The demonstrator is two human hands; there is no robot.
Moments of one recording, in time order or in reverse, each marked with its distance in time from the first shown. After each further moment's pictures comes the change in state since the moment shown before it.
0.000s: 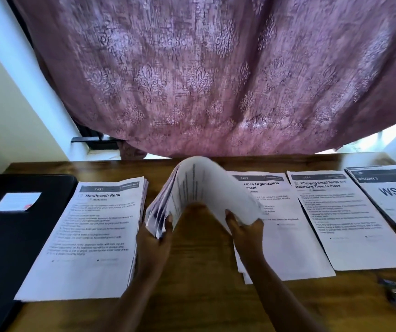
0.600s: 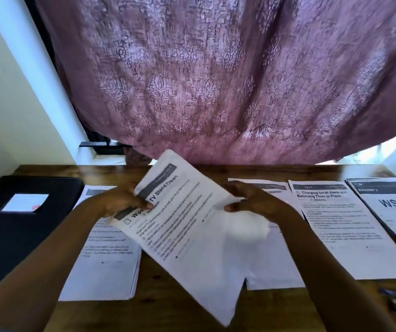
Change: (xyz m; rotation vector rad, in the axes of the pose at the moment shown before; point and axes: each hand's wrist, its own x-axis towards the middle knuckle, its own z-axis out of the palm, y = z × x) left_hand 0.148 0.029 -0.081 -0.091 -0.959 -0.416; right_hand 0.095 -0.058 -0.018 -0.327 -0.851 0.223
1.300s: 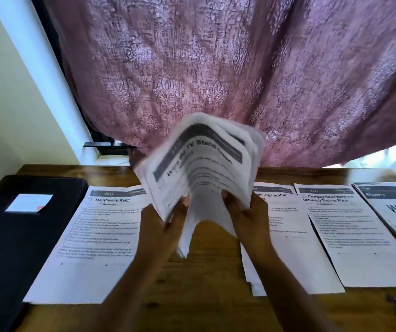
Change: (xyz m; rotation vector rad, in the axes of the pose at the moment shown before) left_hand -0.026 0.008 0.136 0.092 1.010 0.645; right_hand -0.023 -0.020 0.091 0.054 0.765 -0.310
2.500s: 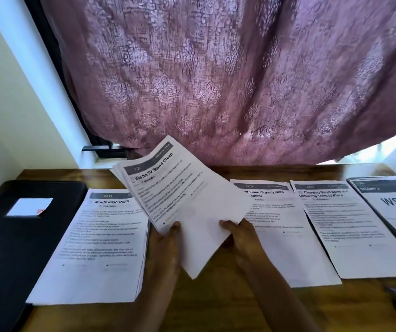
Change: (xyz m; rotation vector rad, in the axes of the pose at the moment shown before) left_hand -0.037 -0.034 0.027 -0.435 0.086 -0.813; right_hand -0.022 0.044 0.007 0.492 -0.027 0.661
